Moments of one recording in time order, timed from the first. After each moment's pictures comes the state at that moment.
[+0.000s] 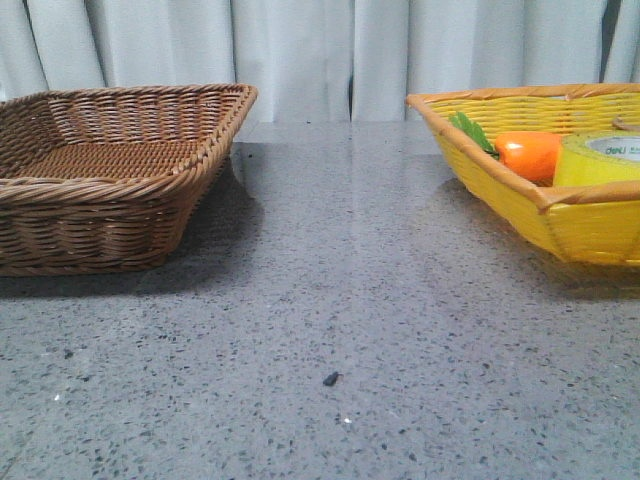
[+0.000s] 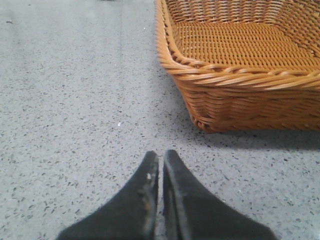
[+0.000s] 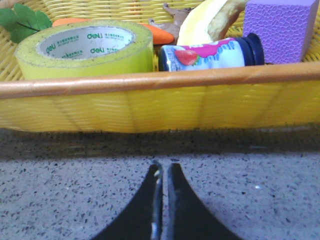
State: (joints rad) left arm -0.06 -0.01 0.00 -0.05 0.33 -0.04; right arm -0.08 -0.01 0.01 0.12 0.34 -0.12
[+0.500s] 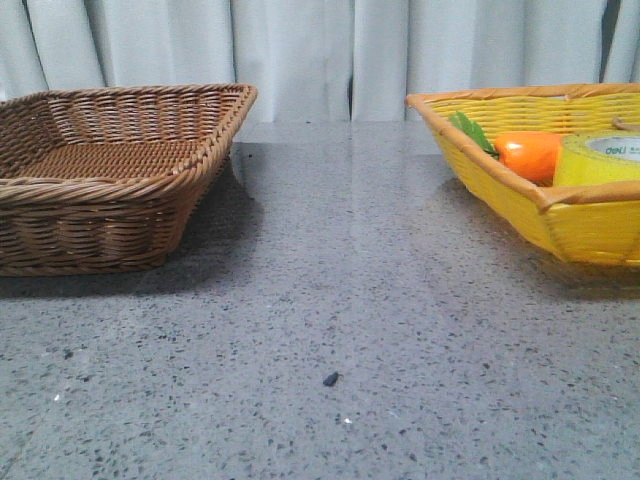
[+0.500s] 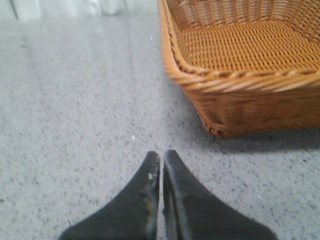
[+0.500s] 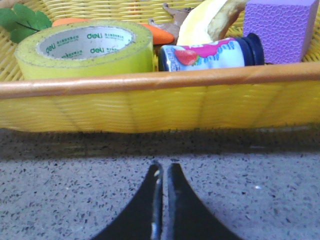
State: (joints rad) left arm -0.06 -0.01 0.00 0.05 0.29 -0.03; right arm -0.08 -0.01 0.01 0.12 0.34 -0.12
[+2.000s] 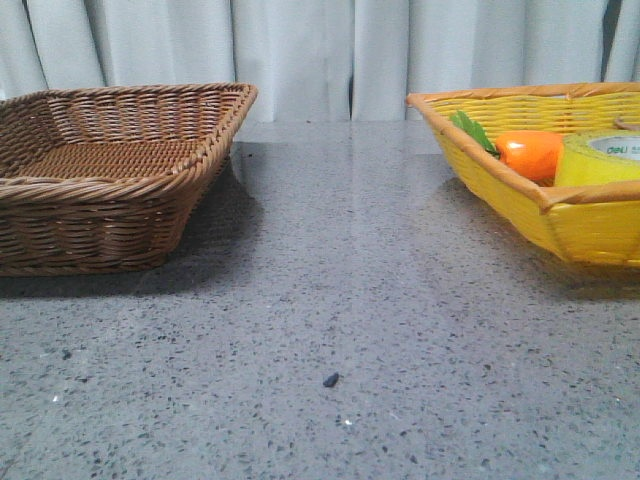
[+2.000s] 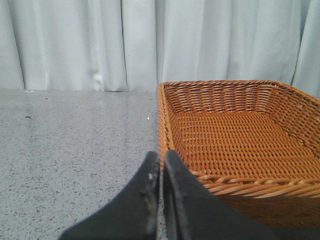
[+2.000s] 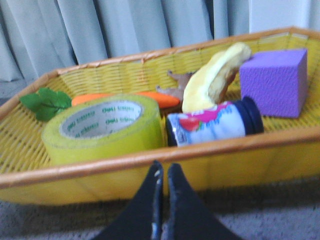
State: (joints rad) left arm -0.06 -0.01 -0.01 -0.03 0.05 -0.03; right arm -0.08 -0.01 0.01 0.25 0.17 -0.12
